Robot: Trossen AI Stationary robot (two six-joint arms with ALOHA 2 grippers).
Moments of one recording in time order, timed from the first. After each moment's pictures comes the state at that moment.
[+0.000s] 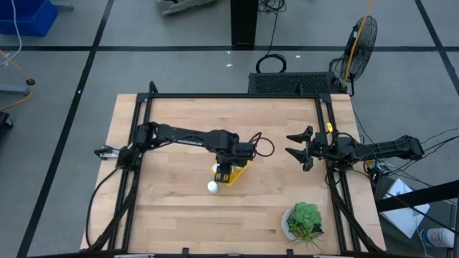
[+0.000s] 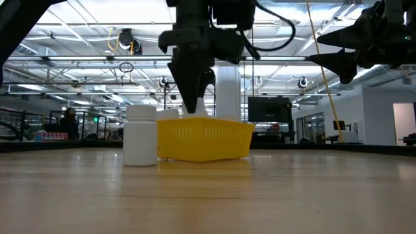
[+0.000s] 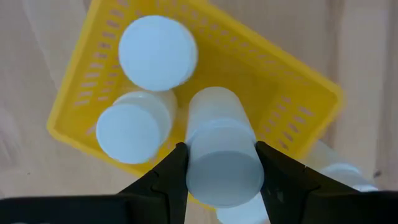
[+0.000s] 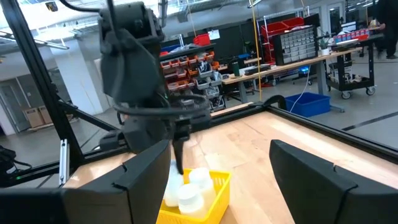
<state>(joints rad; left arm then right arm) -0.03 2.14 1.87 -1.22 0.05 0.13 0.09 0.23 0.02 0.32 0.28 0.22</state>
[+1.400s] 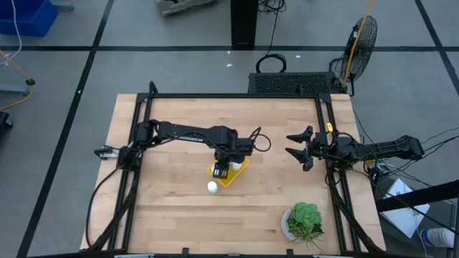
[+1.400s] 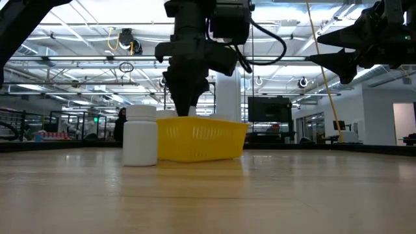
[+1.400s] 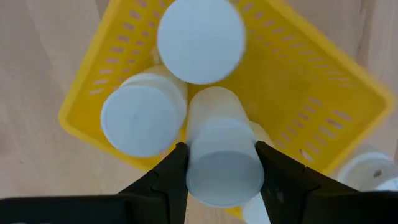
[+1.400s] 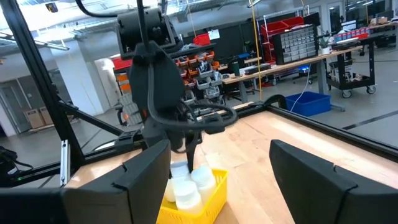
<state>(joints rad) 0.02 2.14 1.83 -1.23 0.08 0.16 0.09 0.23 0.02 0.32 0.28 0.23</state>
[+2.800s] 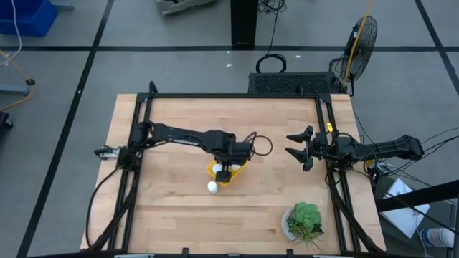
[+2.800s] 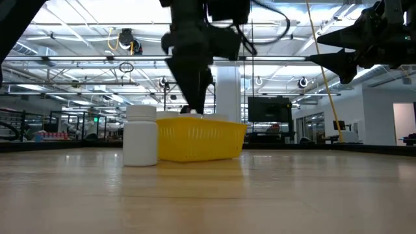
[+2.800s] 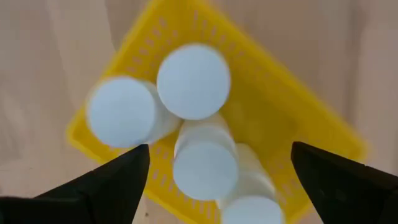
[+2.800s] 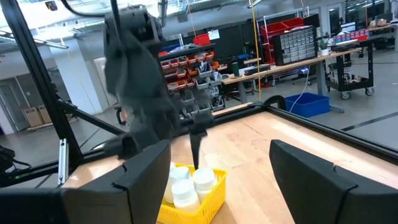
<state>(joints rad) -0.03 2.09 1.77 -1.11 0.02 0.07 0.09 0.23 0.02 0.32 0.29 0.22</state>
